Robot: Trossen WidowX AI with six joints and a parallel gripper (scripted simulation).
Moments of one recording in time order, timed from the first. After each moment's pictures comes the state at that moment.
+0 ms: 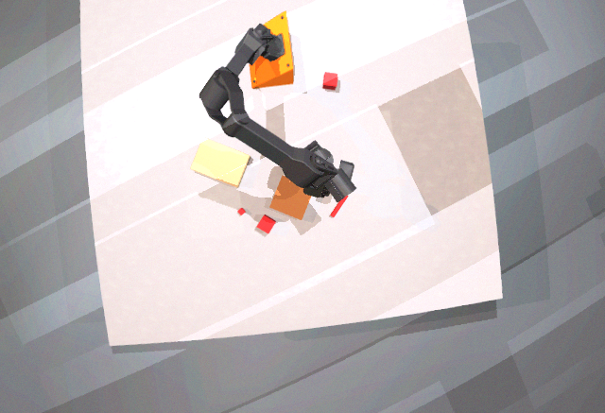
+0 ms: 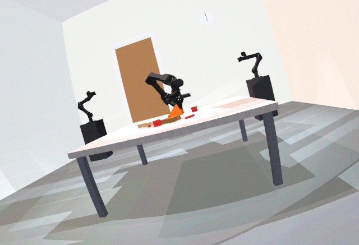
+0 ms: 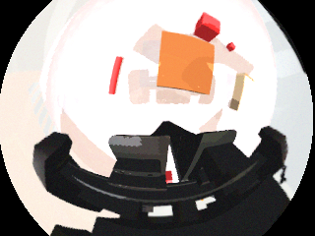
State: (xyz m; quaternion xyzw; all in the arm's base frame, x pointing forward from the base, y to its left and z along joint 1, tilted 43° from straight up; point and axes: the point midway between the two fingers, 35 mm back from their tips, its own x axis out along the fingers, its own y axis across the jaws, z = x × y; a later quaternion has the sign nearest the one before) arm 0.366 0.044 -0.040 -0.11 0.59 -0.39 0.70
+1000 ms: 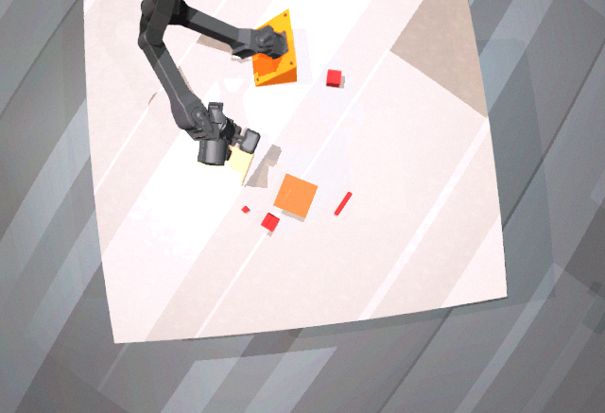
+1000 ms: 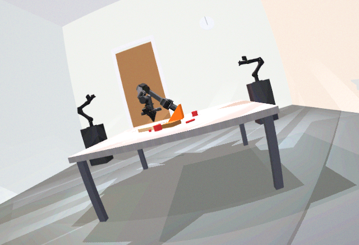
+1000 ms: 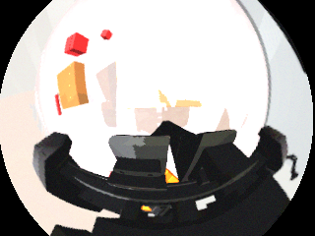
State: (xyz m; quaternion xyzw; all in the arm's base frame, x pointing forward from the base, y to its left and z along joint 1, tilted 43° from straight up) arm 0.237 -0.142 0.116 -0.07 0.56 -0.43 0.71
